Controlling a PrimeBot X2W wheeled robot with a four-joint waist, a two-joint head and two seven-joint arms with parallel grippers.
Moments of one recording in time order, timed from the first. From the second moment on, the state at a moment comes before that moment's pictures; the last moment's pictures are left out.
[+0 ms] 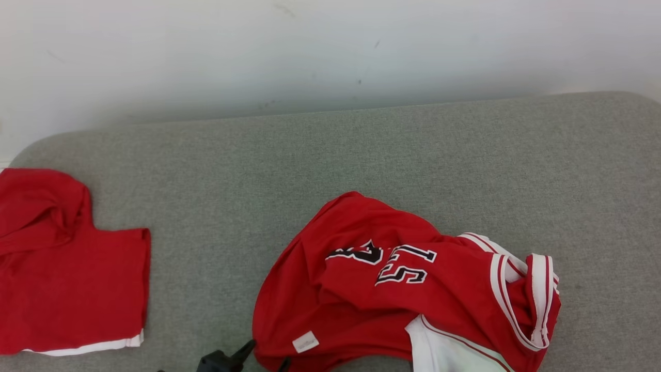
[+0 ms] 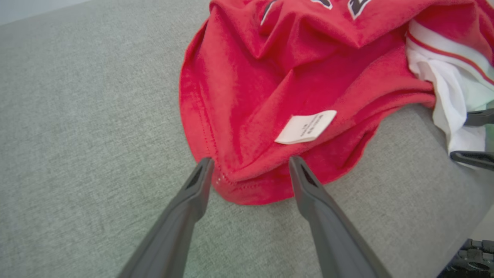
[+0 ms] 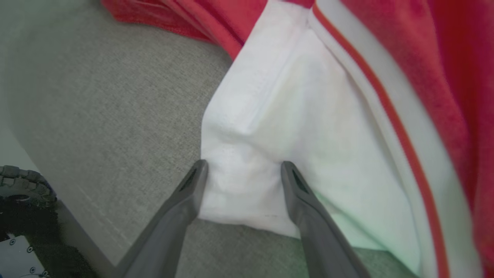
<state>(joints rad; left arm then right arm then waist) 0.02 0.19 -0.31 0.16 -0.07 -0.12 0.03 -0.10 -0.26 0.66 0.43 0.18 0.13 -0.12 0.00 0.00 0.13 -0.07</state>
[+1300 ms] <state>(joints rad) -0.05 0.21 -0.35 0.22 -0.27 -0.12 0.05 -0.16 -0.29 0.65 0.26 0.50 0.13 -0.05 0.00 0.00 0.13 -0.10</state>
